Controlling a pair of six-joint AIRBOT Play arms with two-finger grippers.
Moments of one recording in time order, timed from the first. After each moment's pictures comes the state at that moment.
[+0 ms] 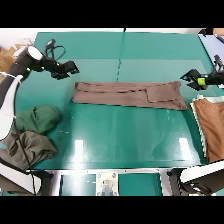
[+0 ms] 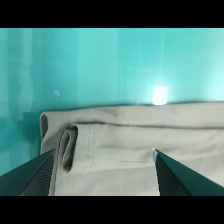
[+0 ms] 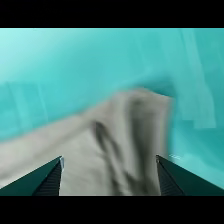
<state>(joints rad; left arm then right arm) -0.02 -1.74 1.66 1.05 -1.05 -1.53 -0.52 -1.75 1.52 -0.93 1.06 1.30</state>
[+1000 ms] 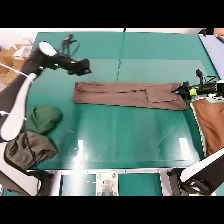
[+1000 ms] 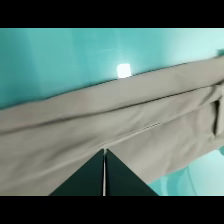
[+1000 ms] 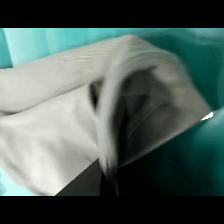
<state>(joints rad) -0.21 -1.79 1.72 0.89 -1.00 -1.41 -0.56 -2.03 1.68 -0.72 1.43 1.09</state>
